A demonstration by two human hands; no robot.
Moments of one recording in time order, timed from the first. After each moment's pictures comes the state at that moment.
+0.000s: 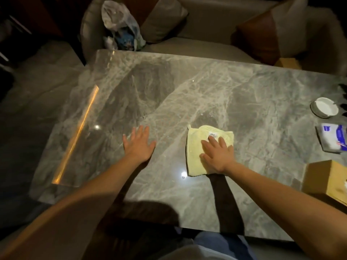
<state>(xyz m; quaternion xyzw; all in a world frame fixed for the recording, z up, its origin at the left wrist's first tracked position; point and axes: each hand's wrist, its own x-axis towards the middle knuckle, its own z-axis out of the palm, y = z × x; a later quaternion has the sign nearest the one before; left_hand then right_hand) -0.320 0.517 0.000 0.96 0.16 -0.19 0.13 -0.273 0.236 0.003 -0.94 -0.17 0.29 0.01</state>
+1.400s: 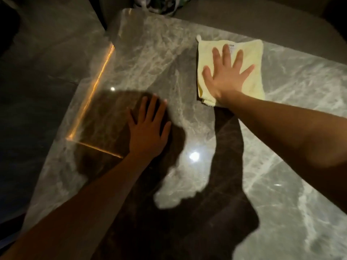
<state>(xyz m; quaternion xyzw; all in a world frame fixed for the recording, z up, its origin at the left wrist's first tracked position) -0.188 0.659 -0.077 0.98 0.16 -0.02 0.11 0.033 0.522 -0.062 -0.98 -0.17 0.11 0.05</state>
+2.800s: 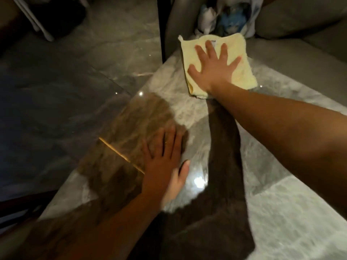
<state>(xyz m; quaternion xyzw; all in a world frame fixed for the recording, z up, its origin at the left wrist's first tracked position) -0.232 0.689 -0.073 0.96 0.26 -0.03 0.07 0.055 0.740 -0.066 -0.92 -0.37 0.10 0.04</state>
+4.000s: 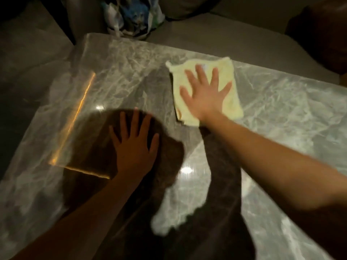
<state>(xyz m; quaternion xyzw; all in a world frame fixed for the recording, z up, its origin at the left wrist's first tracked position) -0.142 0.622 -0.078 0.97 0.21 -0.01 0.12 0.048 0.493 -0.065 -0.98 -0.18 0.08 0.08</state>
